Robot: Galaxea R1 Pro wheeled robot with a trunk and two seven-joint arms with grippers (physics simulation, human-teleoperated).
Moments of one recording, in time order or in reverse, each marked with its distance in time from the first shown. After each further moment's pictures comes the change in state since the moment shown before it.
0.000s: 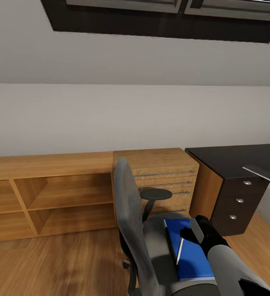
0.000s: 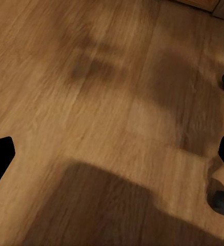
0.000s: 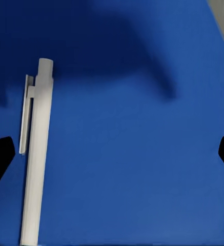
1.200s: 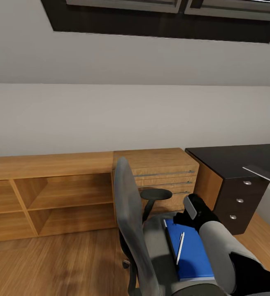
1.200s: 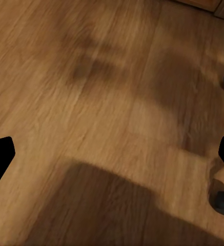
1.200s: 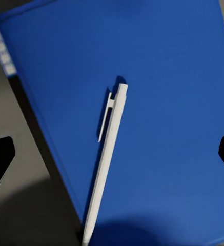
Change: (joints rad) left arm 0.000 0.003 0.002 0.001 0.000 0.001 0.000; right arm -0.164 0.037 0.017 0.013 -0.003 0.252 -0.054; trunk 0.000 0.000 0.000
